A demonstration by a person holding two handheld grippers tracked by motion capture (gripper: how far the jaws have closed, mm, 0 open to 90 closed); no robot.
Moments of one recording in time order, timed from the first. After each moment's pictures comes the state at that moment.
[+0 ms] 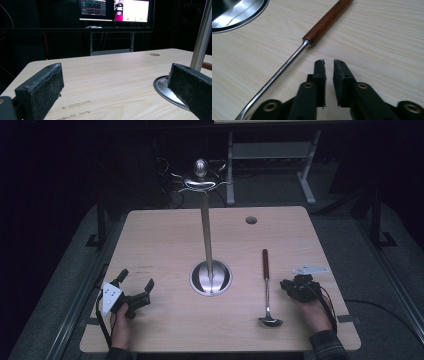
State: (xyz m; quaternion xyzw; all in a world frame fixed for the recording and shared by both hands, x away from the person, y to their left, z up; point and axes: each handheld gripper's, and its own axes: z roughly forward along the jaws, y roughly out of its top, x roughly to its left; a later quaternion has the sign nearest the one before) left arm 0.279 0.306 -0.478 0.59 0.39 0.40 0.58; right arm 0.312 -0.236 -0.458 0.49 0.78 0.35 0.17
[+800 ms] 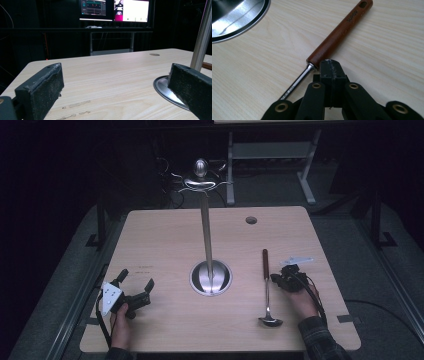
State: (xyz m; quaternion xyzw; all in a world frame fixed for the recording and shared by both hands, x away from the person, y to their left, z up) left arm 0.279 0.306 -0.478 0.59 0.39 0.40 0.58; right arm 0.348 -0.214 -0.466 0.48 0.79 0.35 0.15
